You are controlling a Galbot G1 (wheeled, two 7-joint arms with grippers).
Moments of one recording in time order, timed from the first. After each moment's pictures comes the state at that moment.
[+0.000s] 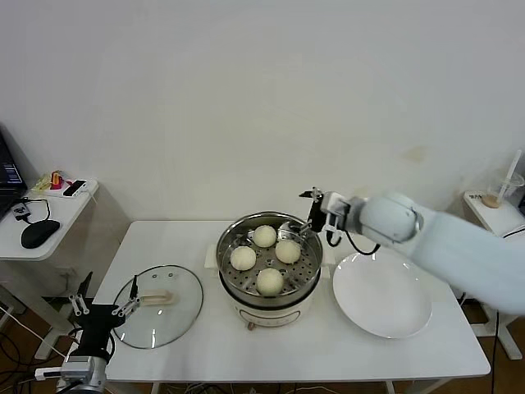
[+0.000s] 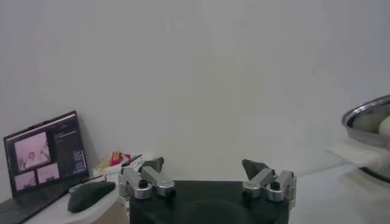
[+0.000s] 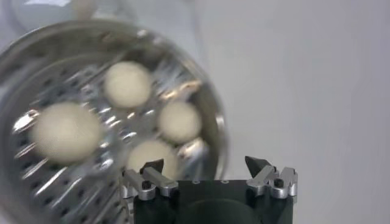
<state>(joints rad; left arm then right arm) 1.65 -1.26 -0.73 -2.13 -0.04 0.02 -0.13 -0.04 0.67 -0.66 1.75 0.51 -0.40 -0.21</state>
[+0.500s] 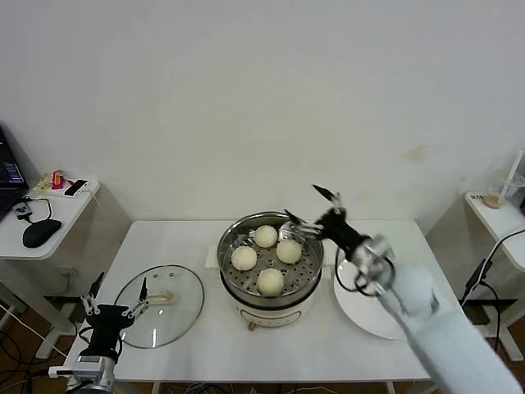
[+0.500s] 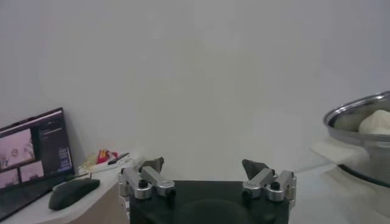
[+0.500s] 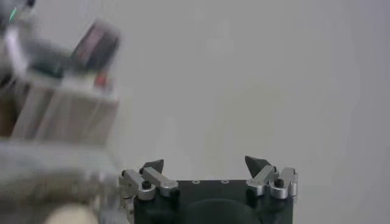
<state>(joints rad) 1.63 -1.24 -0.70 -2.07 0.03 -0.01 -0.12 -1.00 1.02 0.32 1.91 0.38 -0.01 -0.21</state>
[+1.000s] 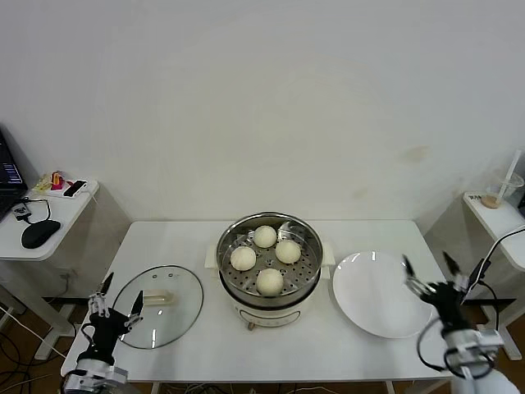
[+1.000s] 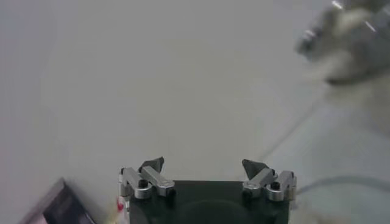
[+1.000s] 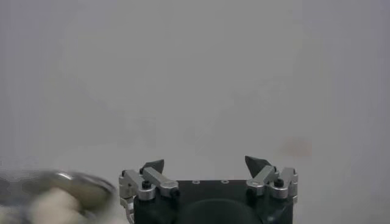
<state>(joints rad) 1.62 -1.14 -0.69 -1.92 0.71 -0.06 -0.13 -1.51 1.34 0.94 1.94 0.27 0.09 -0.21</state>
